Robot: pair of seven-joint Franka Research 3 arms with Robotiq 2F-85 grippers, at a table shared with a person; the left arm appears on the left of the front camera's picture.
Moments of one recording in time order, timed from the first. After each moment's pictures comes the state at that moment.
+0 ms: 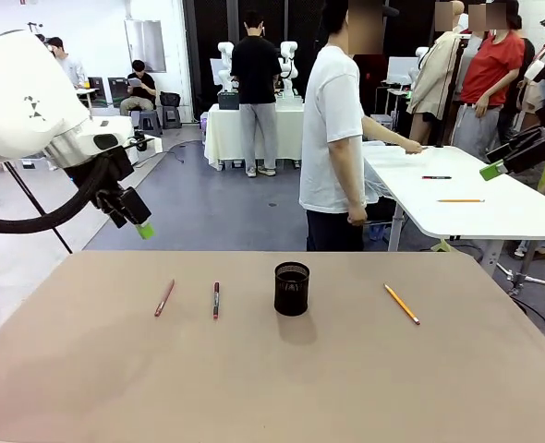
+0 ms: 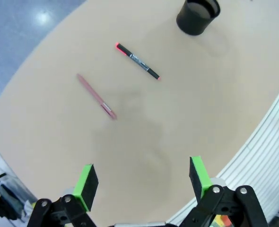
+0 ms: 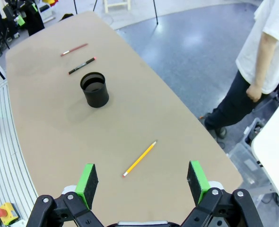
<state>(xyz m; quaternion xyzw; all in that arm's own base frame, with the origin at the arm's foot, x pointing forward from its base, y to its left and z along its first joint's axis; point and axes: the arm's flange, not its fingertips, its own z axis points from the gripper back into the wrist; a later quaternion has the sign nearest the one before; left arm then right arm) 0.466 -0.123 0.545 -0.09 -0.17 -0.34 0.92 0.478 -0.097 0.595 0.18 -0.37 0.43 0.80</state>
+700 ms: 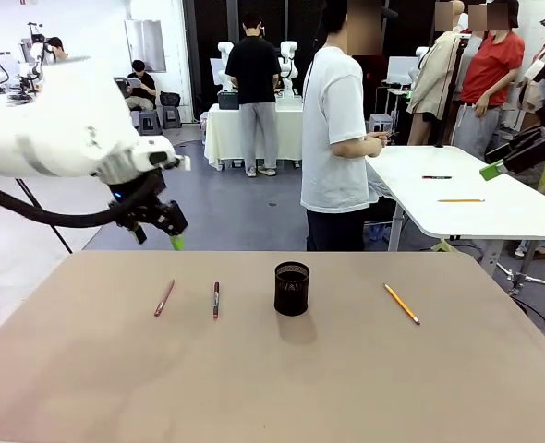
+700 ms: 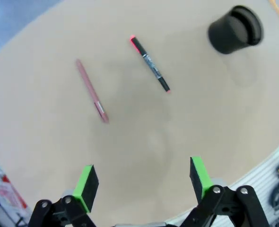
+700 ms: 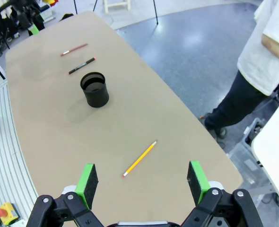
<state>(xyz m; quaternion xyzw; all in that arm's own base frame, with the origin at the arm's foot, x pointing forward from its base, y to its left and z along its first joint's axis) 0.503 -0.181 0.495 -0.06 -0.12 -0.20 0.97 0.478 -0.096 0.595 0.18 -0.37 0.43 0.80</state>
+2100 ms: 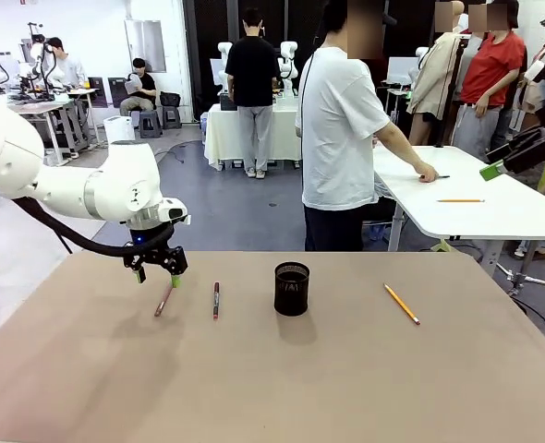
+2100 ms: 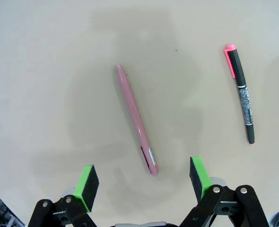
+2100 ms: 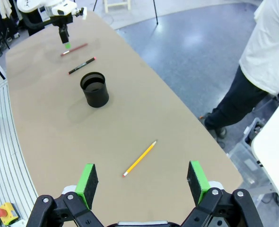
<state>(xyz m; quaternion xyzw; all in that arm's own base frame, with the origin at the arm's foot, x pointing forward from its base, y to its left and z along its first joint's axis) 0.617 -0.149 0.353 -0.01 -0.03 -0.14 0.99 0.477 -0.097 0.595 0.18 -0.37 0.43 0.80</state>
